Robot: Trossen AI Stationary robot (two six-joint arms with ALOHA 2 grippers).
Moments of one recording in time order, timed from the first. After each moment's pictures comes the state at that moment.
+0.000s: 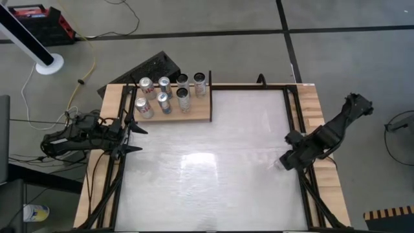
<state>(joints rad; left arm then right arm) 0.08 0.03 0.45 -0.43 0.22 -0.12 0.68 1.02 1.07 -1.53 0.05 1.72</state>
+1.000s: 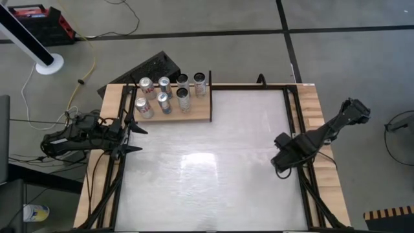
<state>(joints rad) 0.08 0.03 0.45 -0.44 0.22 -0.12 0.55 1.23 1.08 -1.56 0.06 1.50</state>
